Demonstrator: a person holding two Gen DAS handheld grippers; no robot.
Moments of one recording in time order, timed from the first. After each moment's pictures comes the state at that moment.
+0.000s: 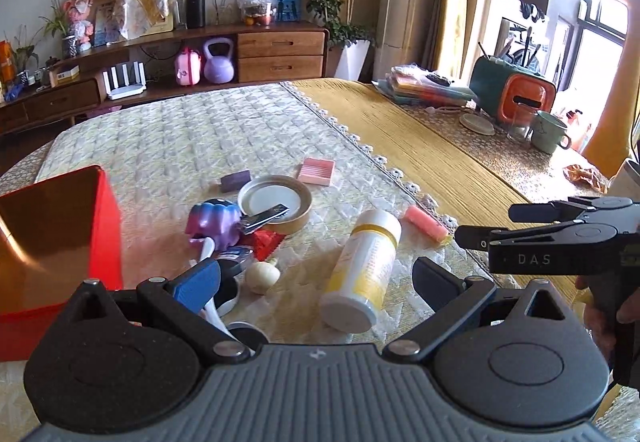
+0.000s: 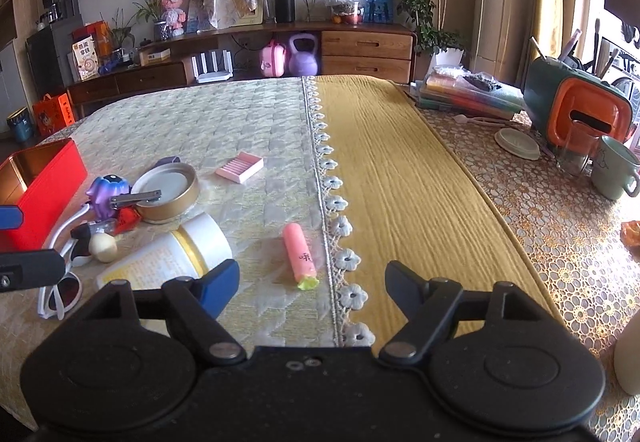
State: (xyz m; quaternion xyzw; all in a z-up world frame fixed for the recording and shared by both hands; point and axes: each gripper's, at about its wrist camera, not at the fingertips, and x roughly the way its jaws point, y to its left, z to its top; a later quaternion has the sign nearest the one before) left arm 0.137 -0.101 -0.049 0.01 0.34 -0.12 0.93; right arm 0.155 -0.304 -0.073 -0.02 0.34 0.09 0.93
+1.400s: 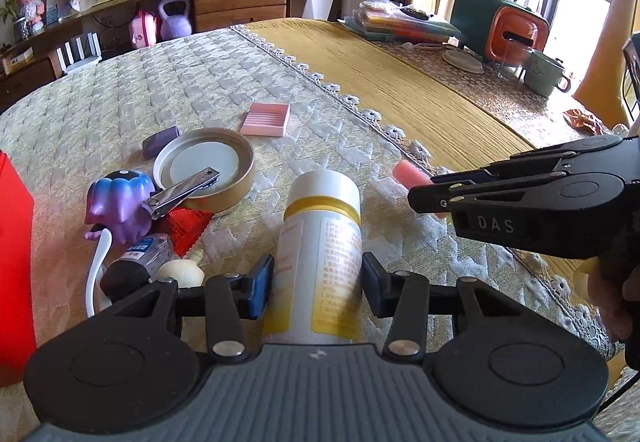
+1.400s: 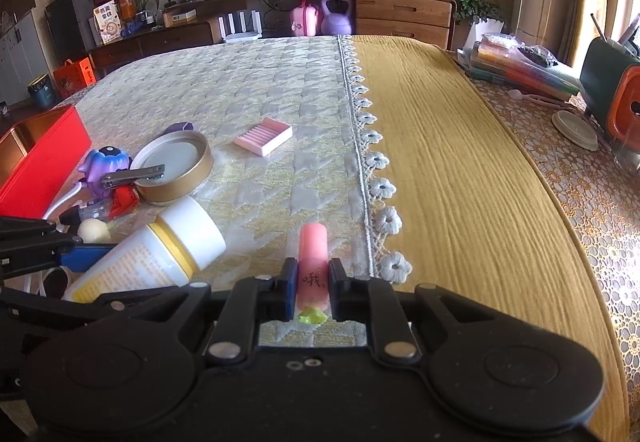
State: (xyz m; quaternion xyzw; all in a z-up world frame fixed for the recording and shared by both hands) left arm 0.192 -0.135 -0.102 0.03 0.40 -0.16 0.90; right arm 0.198 -0.284 -0.094 -0.03 0.40 0.14 0.91
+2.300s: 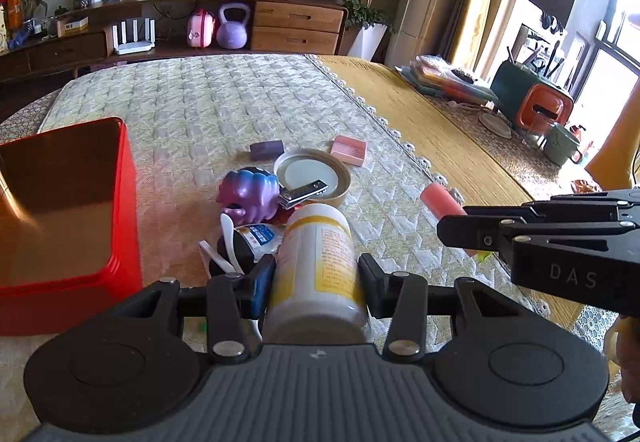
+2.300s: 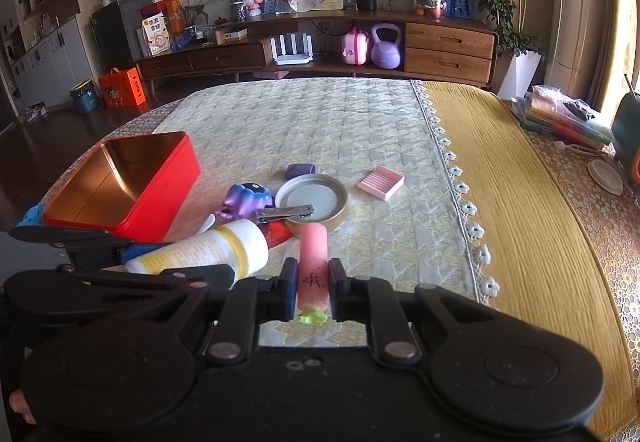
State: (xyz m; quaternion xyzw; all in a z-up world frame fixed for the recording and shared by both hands) left arm 0.148 -0.049 -0.053 -0.05 0.38 -0.11 0.92; right arm 0.144 -0.206 -0.027 -0.03 0.37 0.19 0.91
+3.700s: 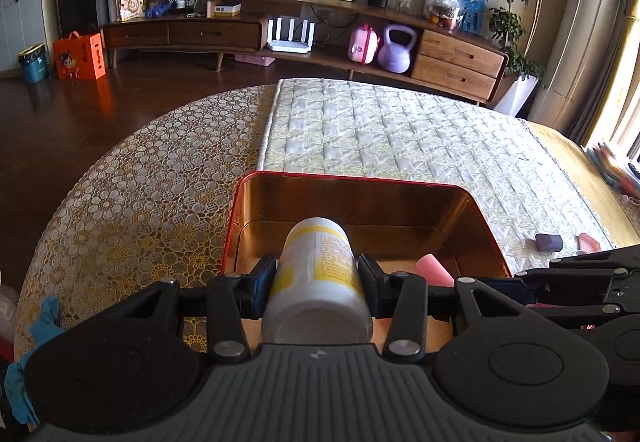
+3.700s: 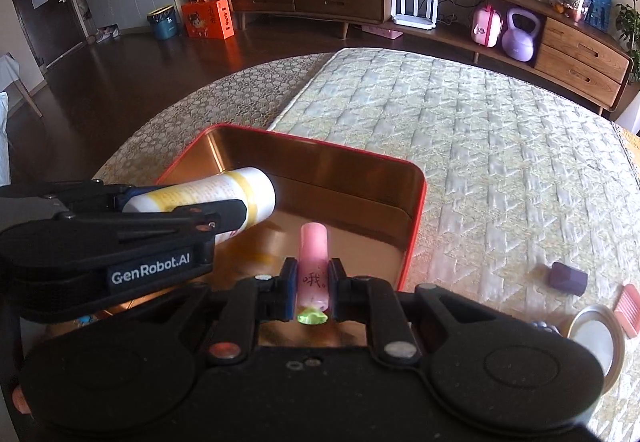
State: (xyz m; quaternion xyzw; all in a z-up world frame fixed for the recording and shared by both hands) left arm 0.207 0.171 -0.060 -0.10 0.37 0.09 0.92; right arm 0.242 0.045 -0.066 -0.11 0.42 0.31 0.85
